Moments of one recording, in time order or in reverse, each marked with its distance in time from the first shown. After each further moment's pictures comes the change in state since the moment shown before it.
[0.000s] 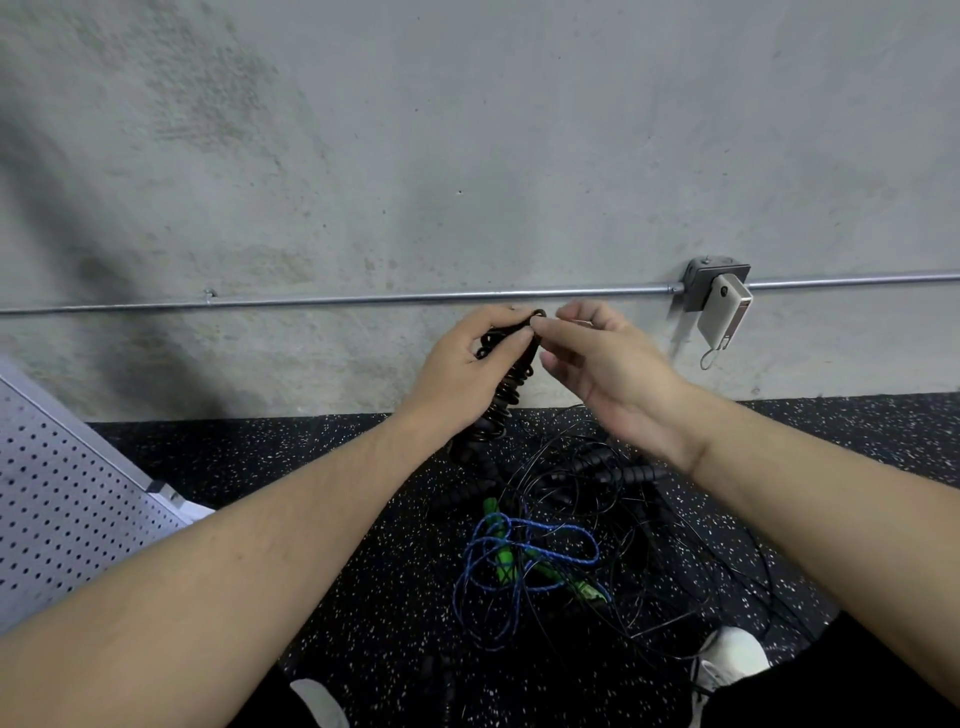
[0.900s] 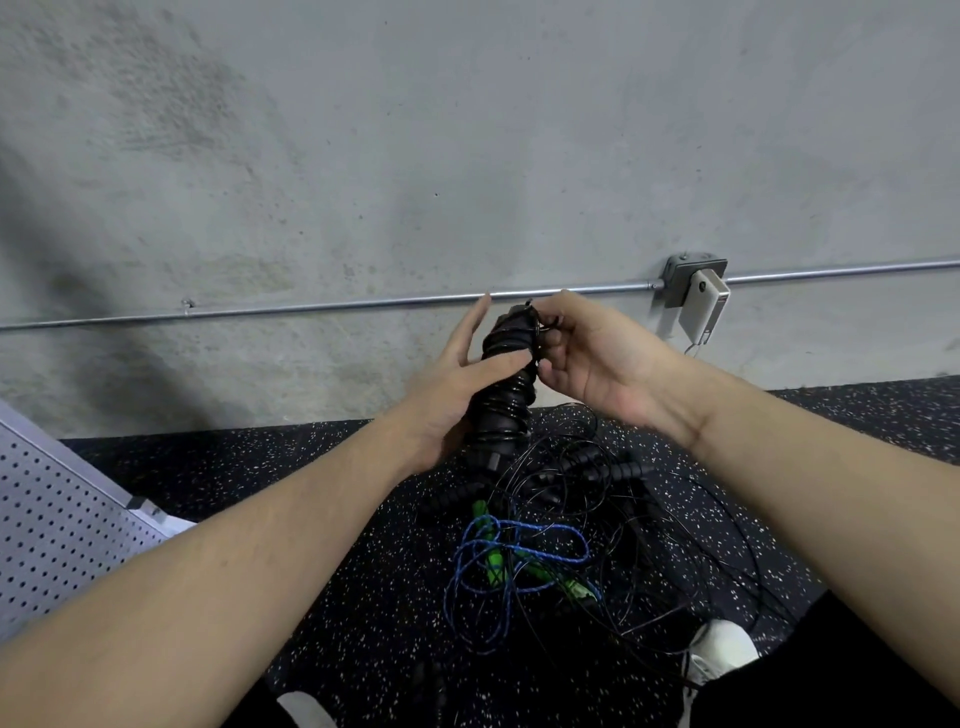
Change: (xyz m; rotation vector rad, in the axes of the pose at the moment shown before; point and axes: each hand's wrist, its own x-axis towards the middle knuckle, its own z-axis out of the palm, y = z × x) left_hand -0.001 -0.001 0.010 -0.506 -0.229 -0.446; right_hand 0.009 -0.021 -0.015 -0.115 -0.139 0.240
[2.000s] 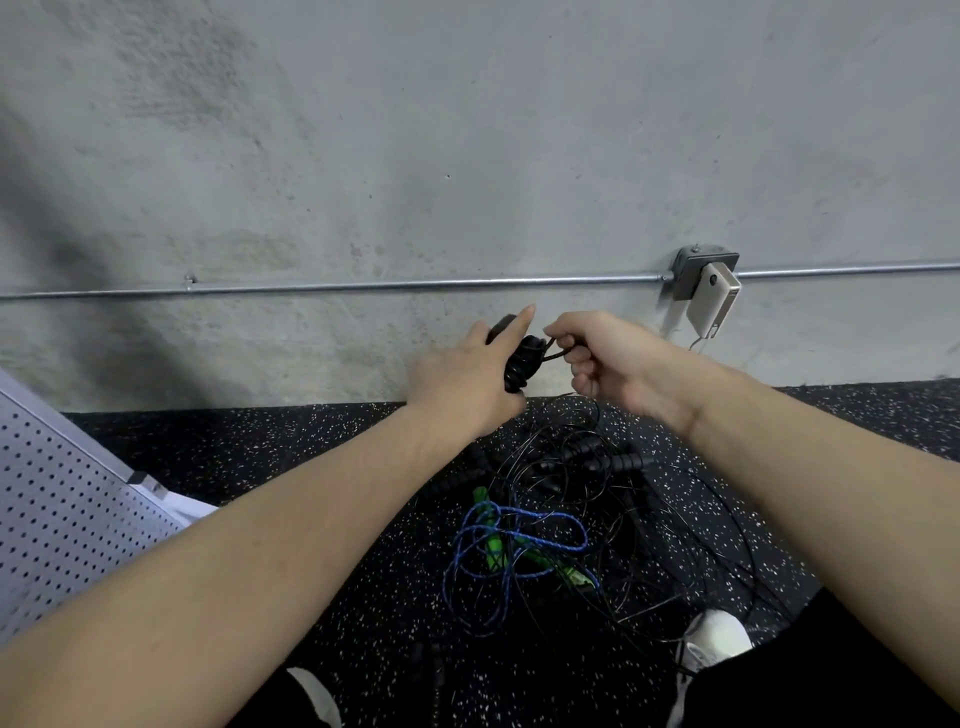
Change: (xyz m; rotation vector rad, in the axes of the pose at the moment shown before) left_hand 0.017 -0.016 -0.007 1.657 0.228 0.111; right_hand 0.023 0.017 -0.012 -0.362 0.285 0.105
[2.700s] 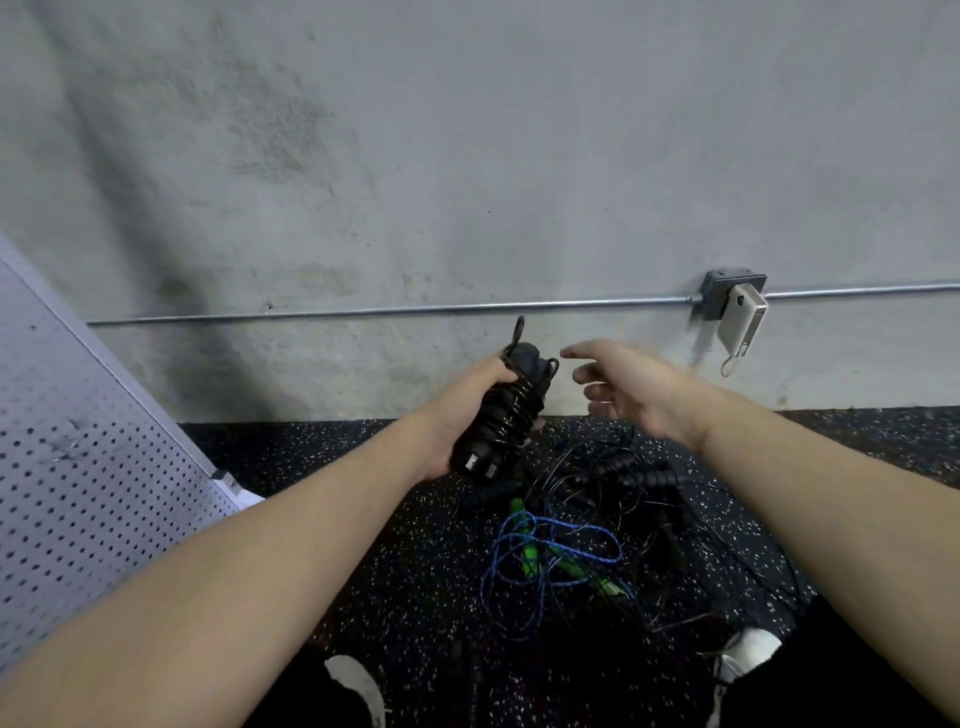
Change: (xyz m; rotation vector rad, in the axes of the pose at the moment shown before) left_hand -0.054 -0.024 -0.023 -1.636 -0.377 -0.344; right_hand -0.025 0.014 0.005 -0.033 -0.082 -0.073
